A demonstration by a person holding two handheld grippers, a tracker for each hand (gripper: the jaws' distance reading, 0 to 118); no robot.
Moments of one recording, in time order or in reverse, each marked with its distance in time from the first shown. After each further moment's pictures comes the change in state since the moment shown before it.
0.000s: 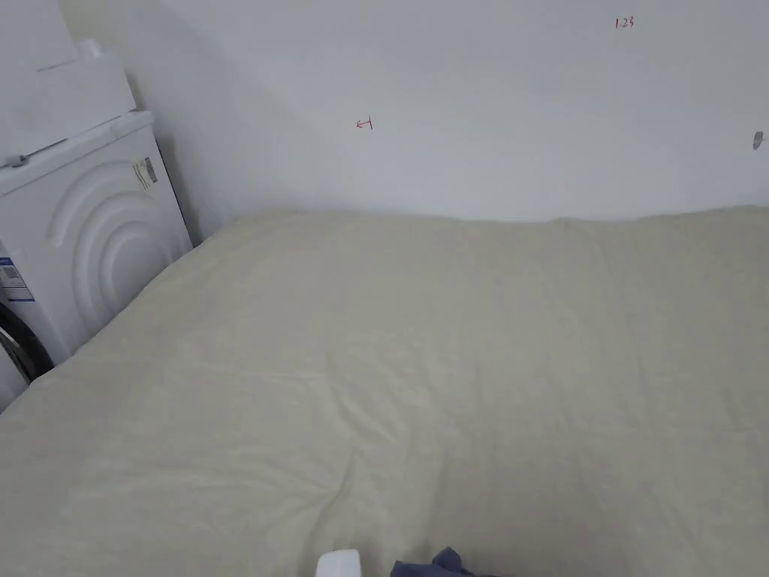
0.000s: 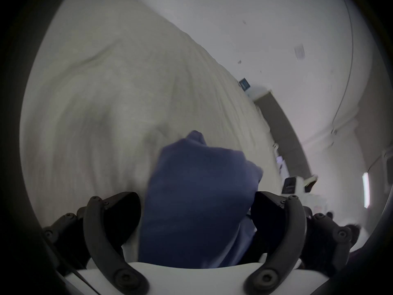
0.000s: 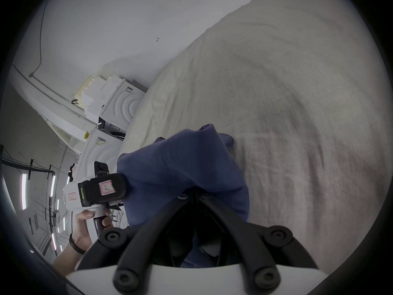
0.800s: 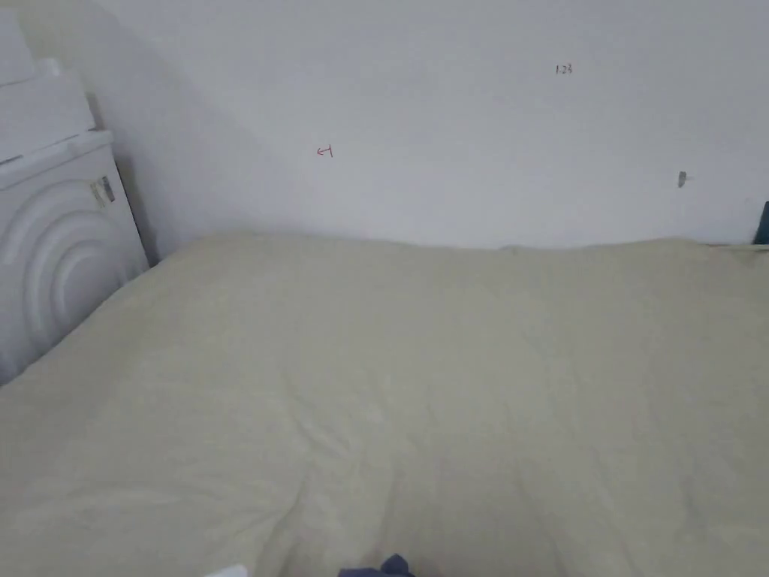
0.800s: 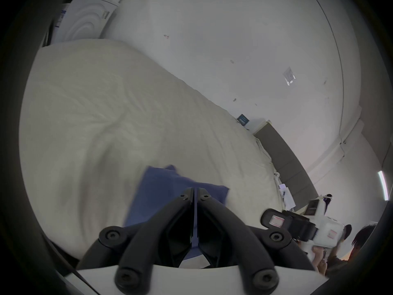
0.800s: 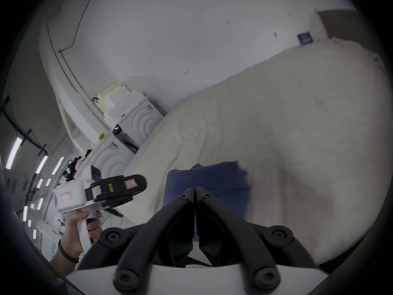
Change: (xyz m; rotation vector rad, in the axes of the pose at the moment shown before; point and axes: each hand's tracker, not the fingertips) left arm 0.074 -0.040 0.120 0.342 0.098 0.017; right arm -0.076 -0.023 0.085 0.214 0.026 0.205
